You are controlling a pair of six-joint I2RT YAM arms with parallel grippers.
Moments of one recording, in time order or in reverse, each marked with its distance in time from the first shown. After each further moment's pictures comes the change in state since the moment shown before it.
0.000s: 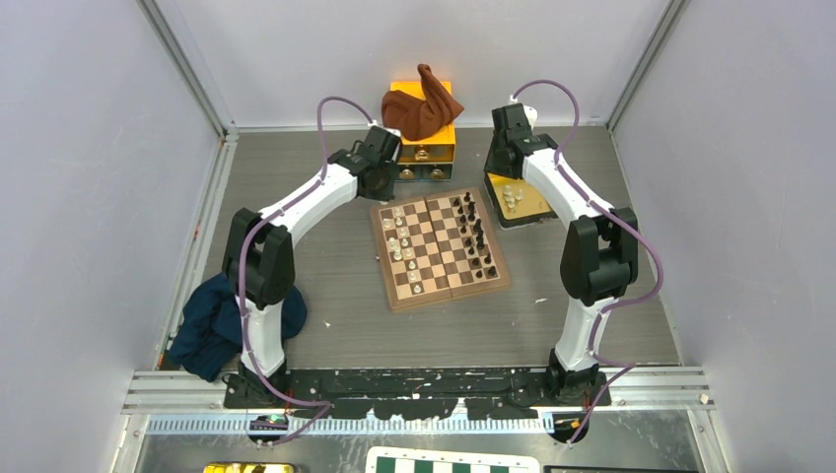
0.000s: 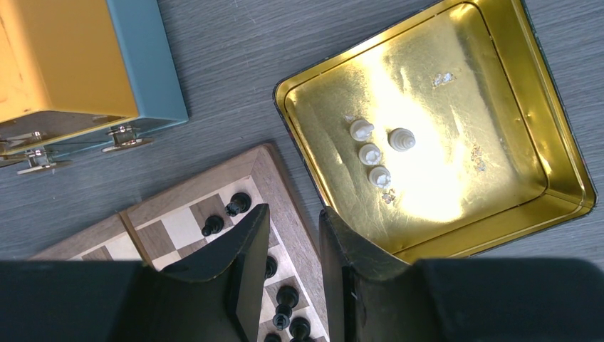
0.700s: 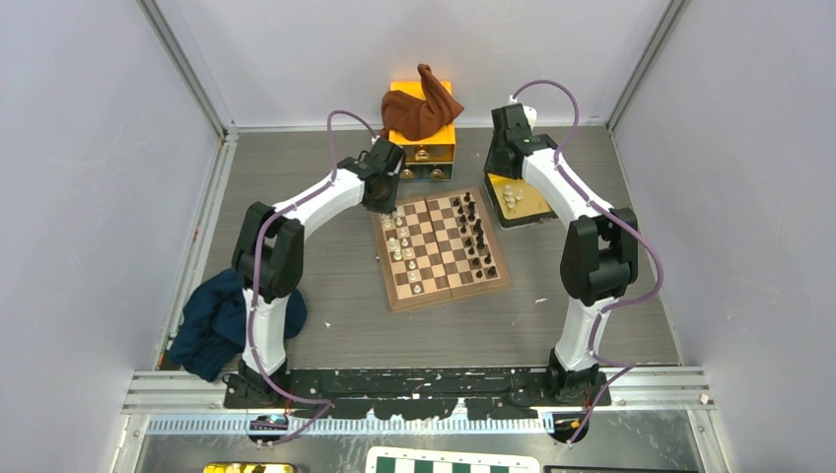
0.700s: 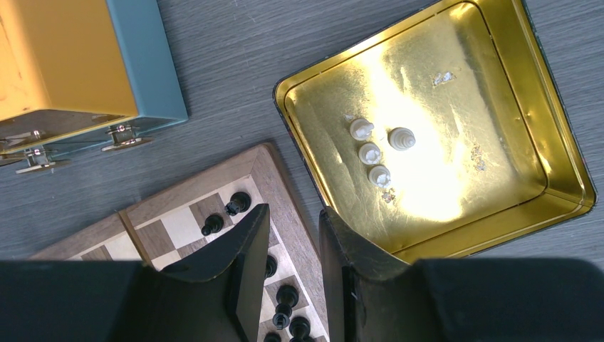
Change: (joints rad) left arm 0.006 0.070 -0.043 0.005 0.042 -0.030; right arm 0.003 0.000 0.000 -0.003 0.002 0.000
